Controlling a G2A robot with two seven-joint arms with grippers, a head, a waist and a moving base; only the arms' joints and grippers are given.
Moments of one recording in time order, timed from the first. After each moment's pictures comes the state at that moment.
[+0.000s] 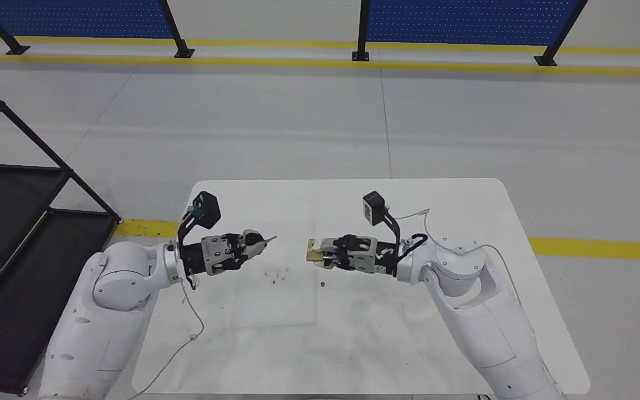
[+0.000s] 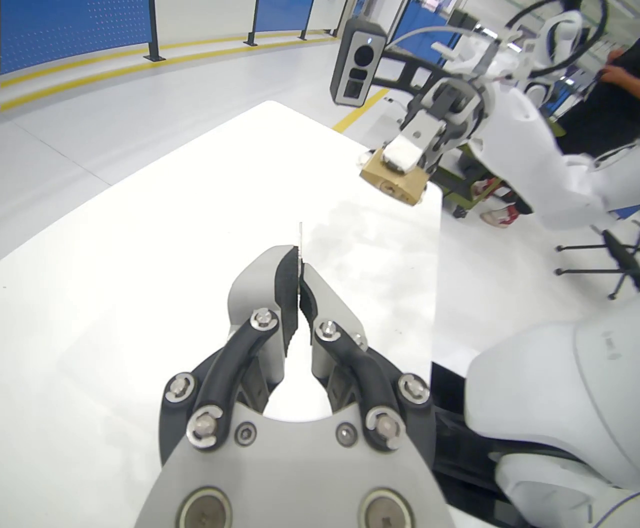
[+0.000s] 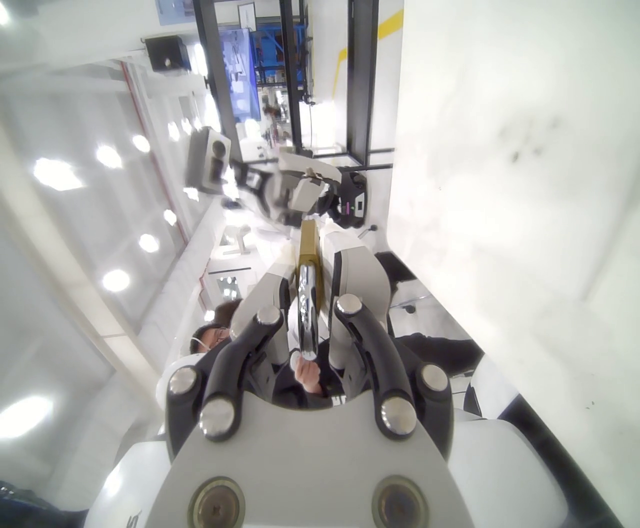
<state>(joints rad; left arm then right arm) 1.56 -0.99 -1.67 -1.76 0.33 -0.89 -0.86 -1.18 -1.30 1.08 -1.68 0.28 0.36 0.95</state>
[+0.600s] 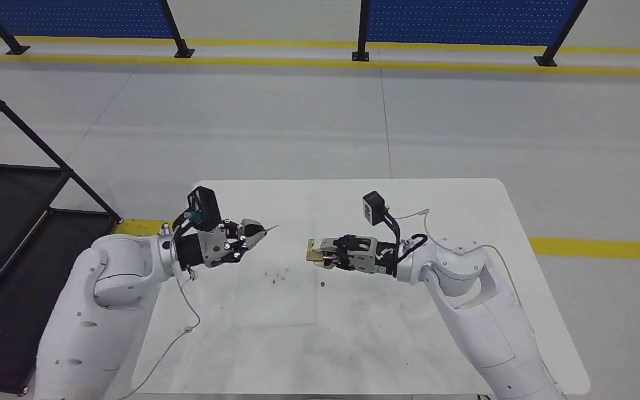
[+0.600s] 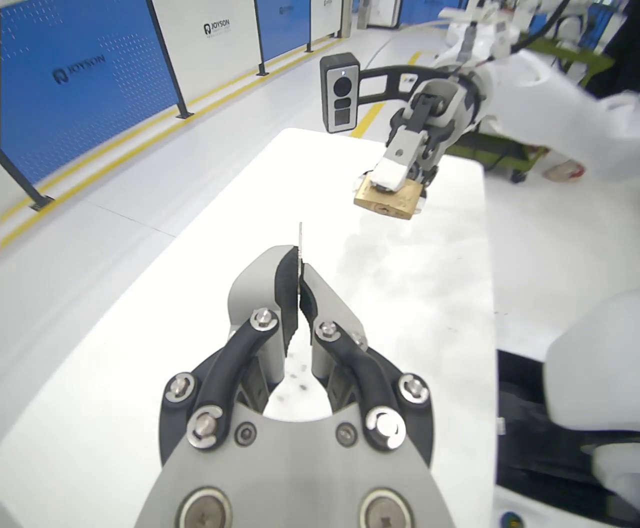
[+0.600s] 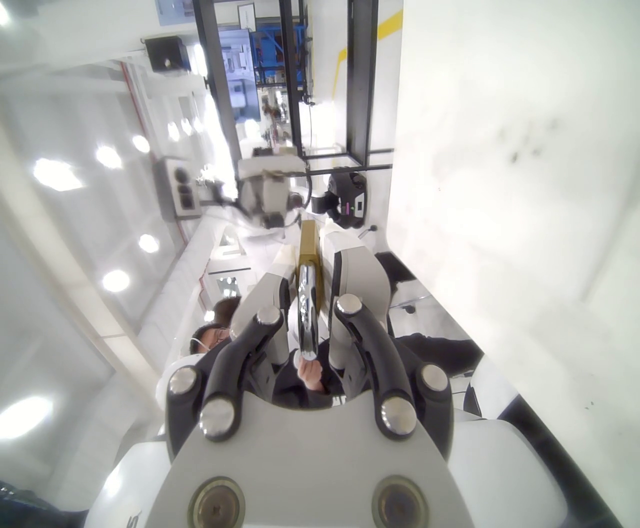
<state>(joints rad) 1.56 -1.01 -1.71 -1.88 0.83 -1.01 -0.47 -1.18 -1.30 1.08 -1.68 0.28 0.36 0.95</state>
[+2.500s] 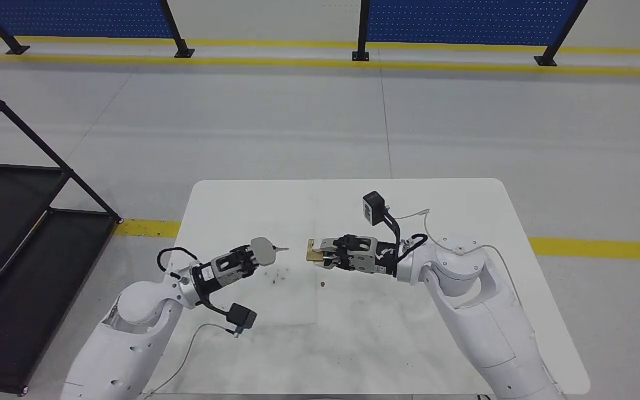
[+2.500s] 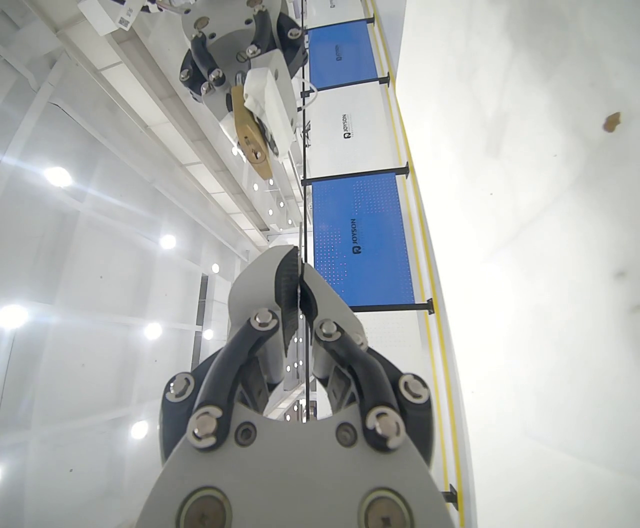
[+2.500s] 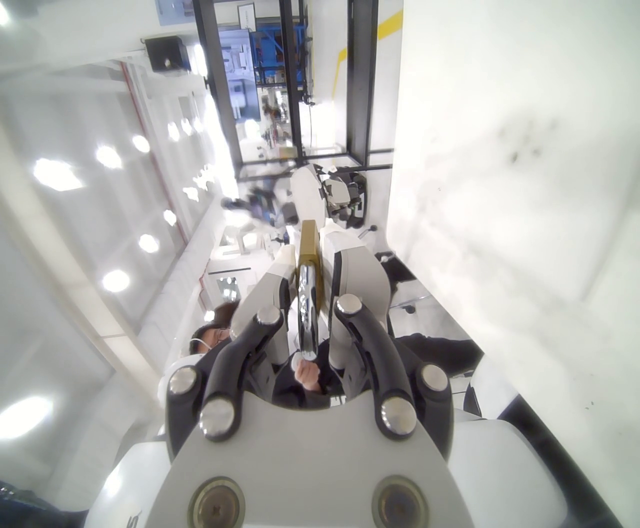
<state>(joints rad) 1.67 -0.99 -1.52 -1.69 2.59 0.28 0.91 -1.18 -1.30 1.08 -1.68 0.28 0.36 0.95</state>
